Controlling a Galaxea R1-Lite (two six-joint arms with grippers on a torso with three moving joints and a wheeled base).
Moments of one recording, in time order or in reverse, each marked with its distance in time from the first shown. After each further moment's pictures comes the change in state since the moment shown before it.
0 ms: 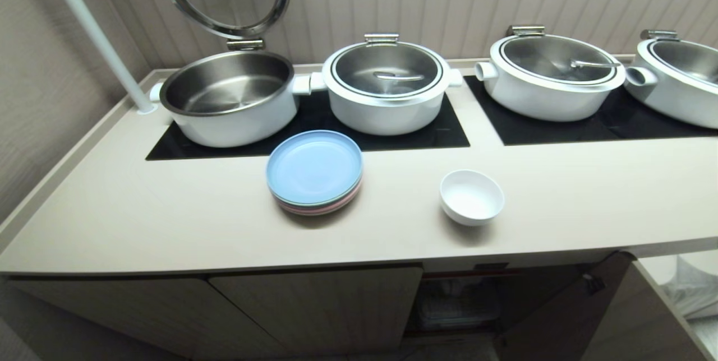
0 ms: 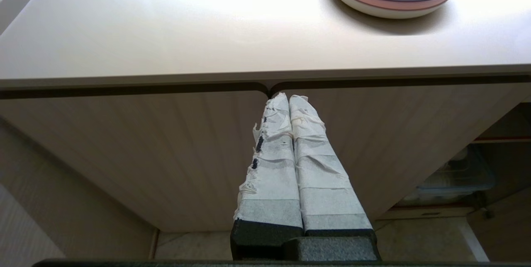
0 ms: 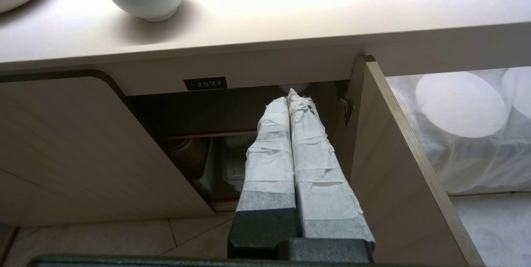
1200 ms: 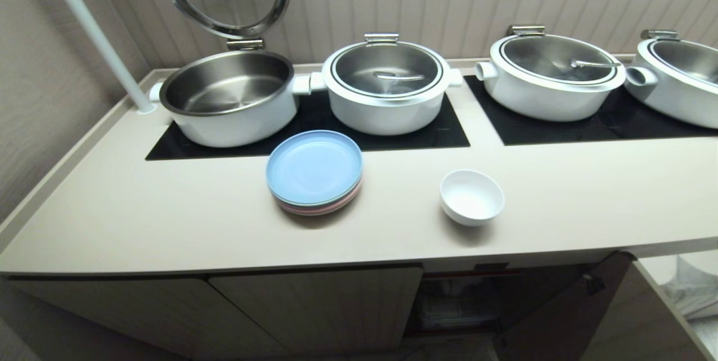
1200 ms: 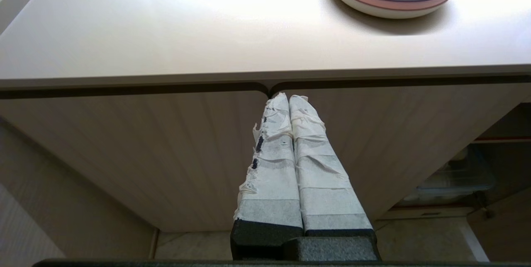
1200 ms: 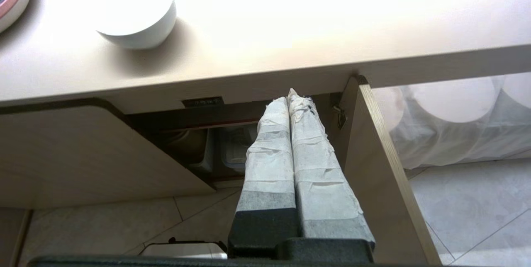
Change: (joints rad) left arm 0.000 0.000 0.000 0.000 0.000 -0.001; right arm -0.053 0.506 -0.308 -0.044 0.028 0.009
